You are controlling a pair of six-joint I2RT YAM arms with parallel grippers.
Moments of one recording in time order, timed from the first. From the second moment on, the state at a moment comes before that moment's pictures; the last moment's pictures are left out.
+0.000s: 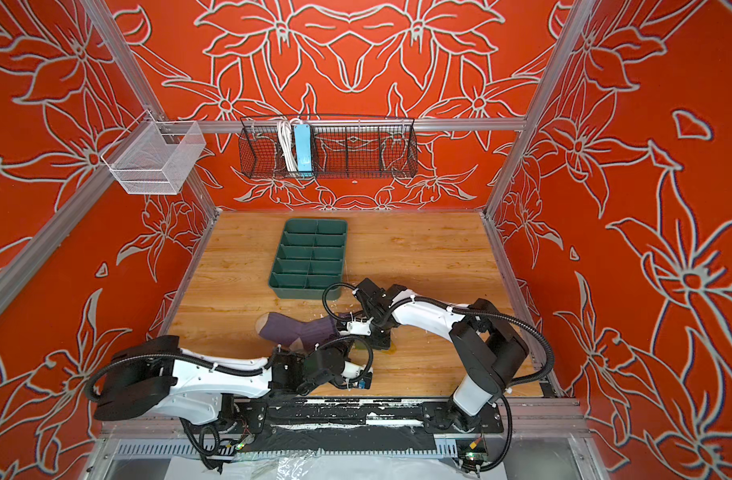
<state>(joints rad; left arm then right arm) -1.27 1.43 0.57 0.12 -0.50 0.87 0.77 1.62 0.95 -0.76 -0.20 -0.68</state>
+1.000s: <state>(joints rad) -1.23 1.82 0.75 0.31 -0.60 0.72 0.75 1.54 0.88 -0.69 -0.17 -0.68</state>
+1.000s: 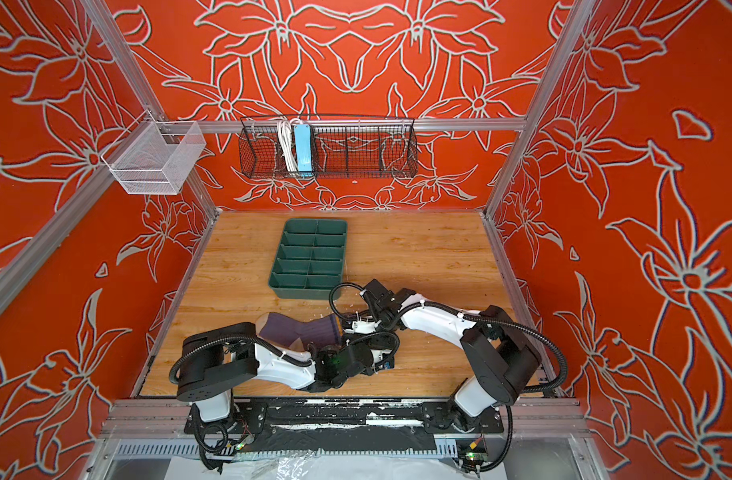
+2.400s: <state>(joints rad) -0.91 2.08 1.53 -0.79 0.27 0.37 0.41 0.46 0.77 -0.61 -0.09 -0.75</state>
